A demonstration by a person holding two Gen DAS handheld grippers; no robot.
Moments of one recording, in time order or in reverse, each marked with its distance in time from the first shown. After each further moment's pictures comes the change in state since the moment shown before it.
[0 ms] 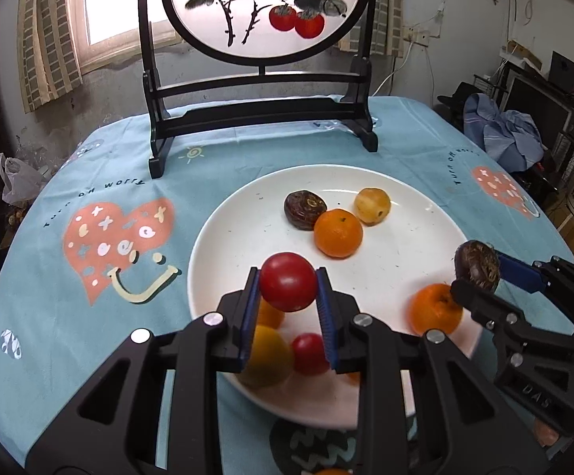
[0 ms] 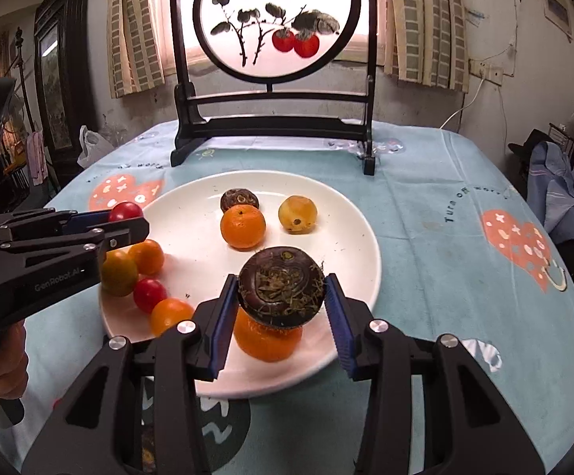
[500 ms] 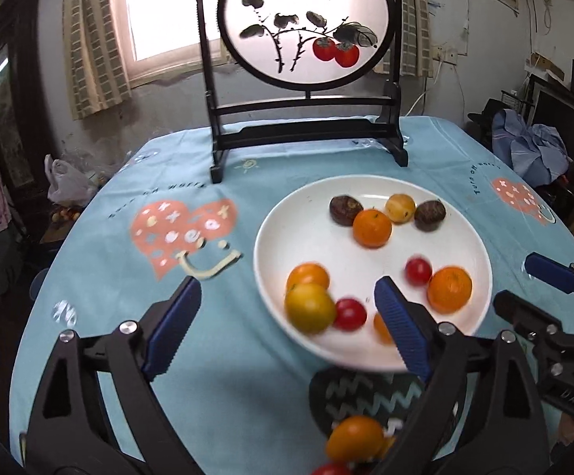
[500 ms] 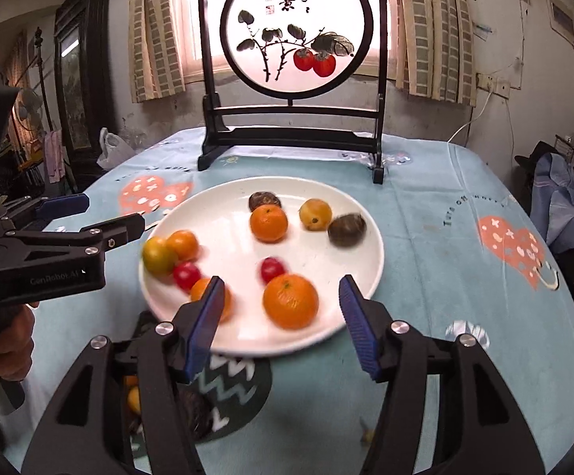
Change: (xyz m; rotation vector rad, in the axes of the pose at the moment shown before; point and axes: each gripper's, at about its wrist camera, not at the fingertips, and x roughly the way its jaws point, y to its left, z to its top) left arm -0.070 0.010 -0.036 -0.037 -0.083 0.156; right arm -0.062 0.010 -0.029 -0.018 -0.056 0.058
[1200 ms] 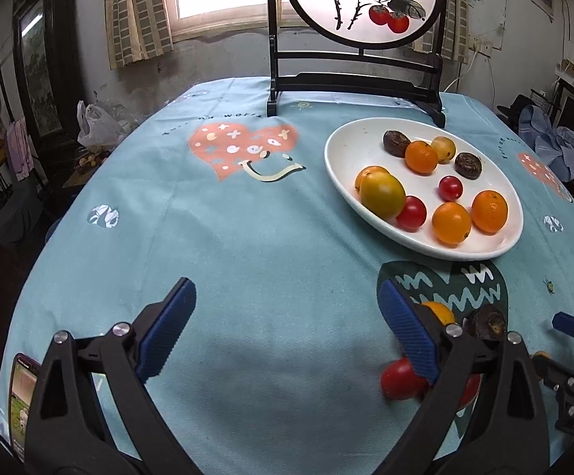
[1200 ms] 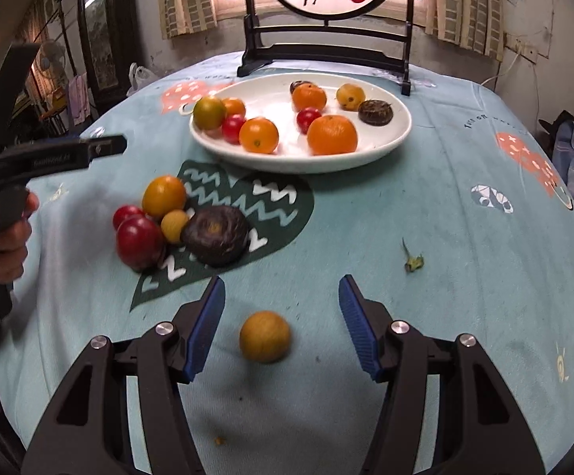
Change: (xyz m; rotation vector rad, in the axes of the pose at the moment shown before) left arm -0.017 0.046 -0.066 -0.088 0.090 0.074; right arm -0.025 0.023 -0.089 -0.094 0.219 0.064
